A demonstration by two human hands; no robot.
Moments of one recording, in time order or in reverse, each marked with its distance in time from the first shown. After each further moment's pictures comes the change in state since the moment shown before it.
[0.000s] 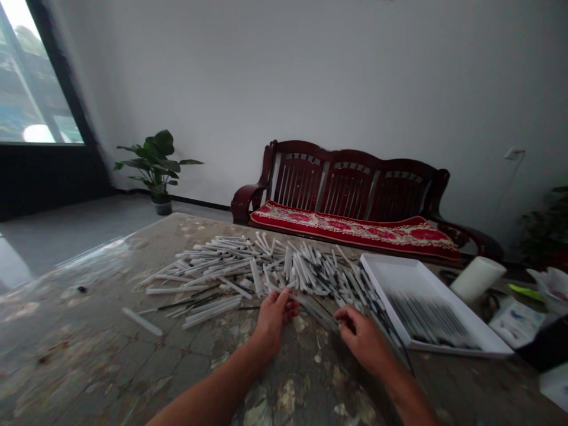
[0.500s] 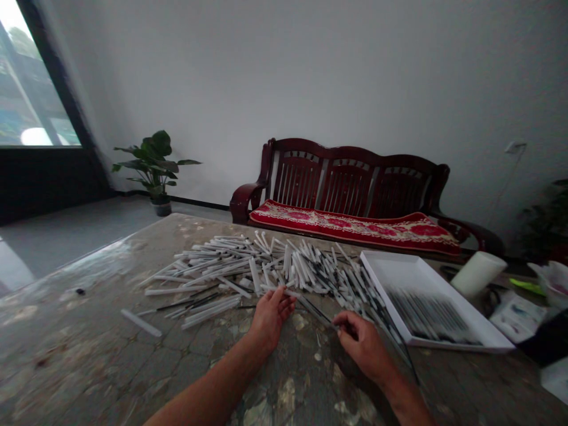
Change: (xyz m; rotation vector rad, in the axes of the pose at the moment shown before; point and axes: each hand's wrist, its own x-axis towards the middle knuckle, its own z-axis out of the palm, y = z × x) left_hand 0.003 0.005 -0.002 -0.127 0.040 -0.057; right_hand -0.009 0.011 0.015 0.228 0.007 0.003
